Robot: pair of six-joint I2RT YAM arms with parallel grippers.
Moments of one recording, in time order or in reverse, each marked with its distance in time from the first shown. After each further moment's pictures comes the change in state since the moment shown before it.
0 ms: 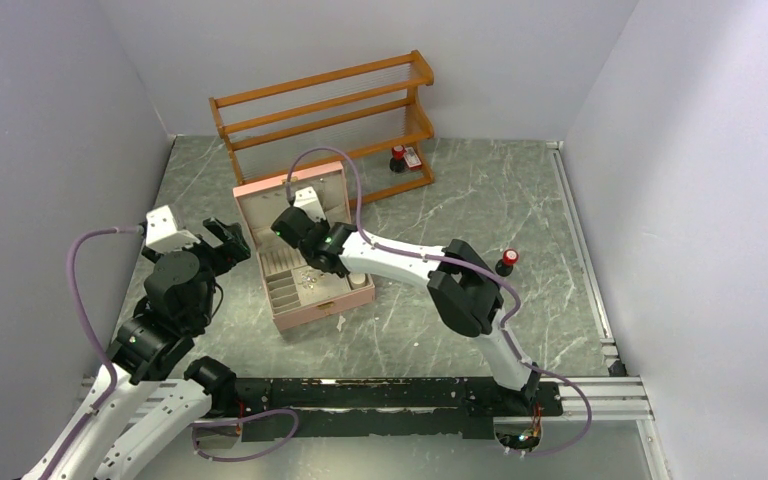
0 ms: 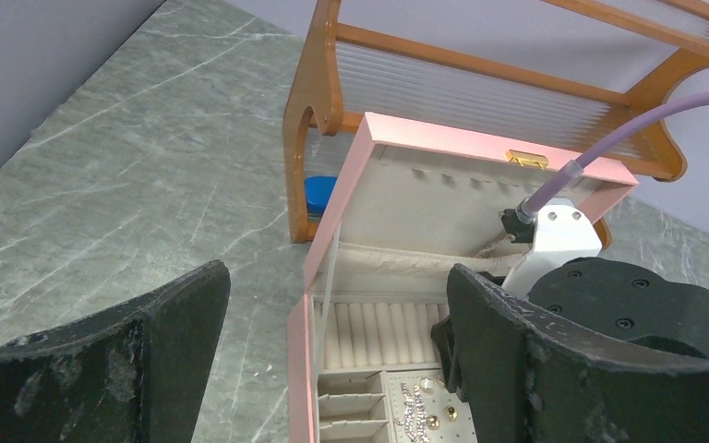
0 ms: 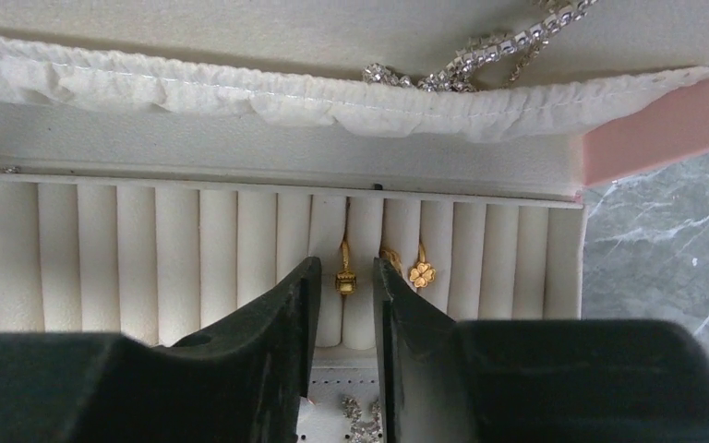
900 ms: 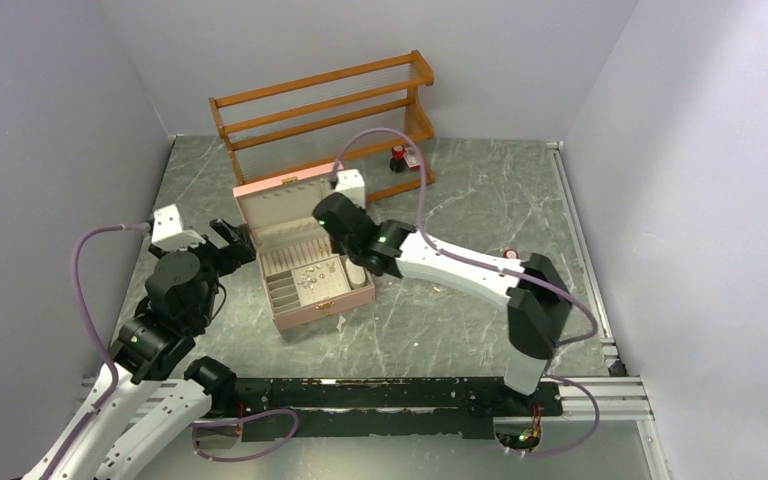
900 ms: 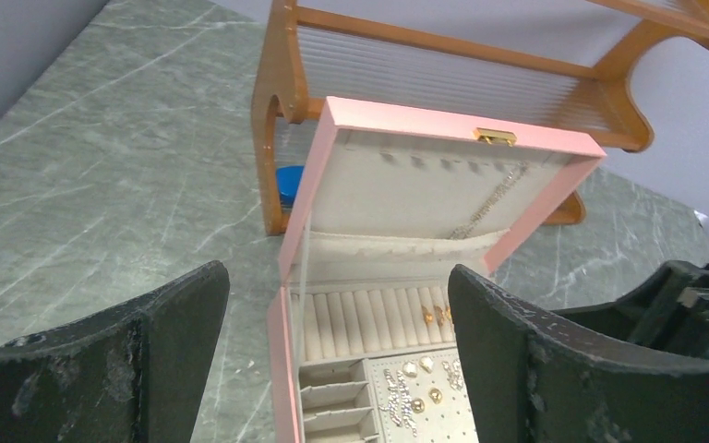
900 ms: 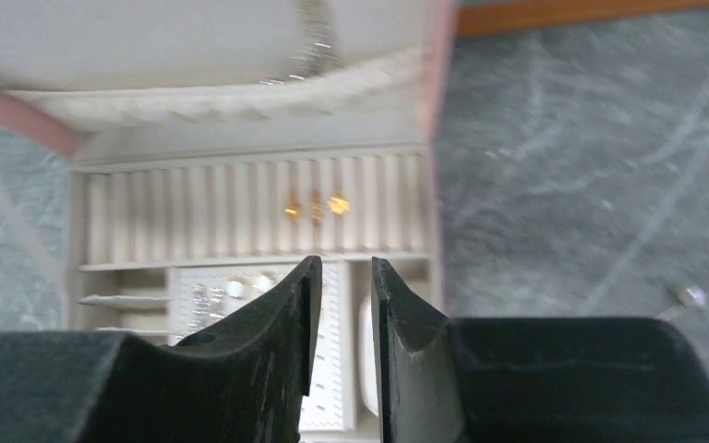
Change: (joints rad) left arm 0.000 0.000 -0.008 0.015 0.058 0.008; right arm -0.023 -0.366 -0.253 0.097 -0.020 0.074
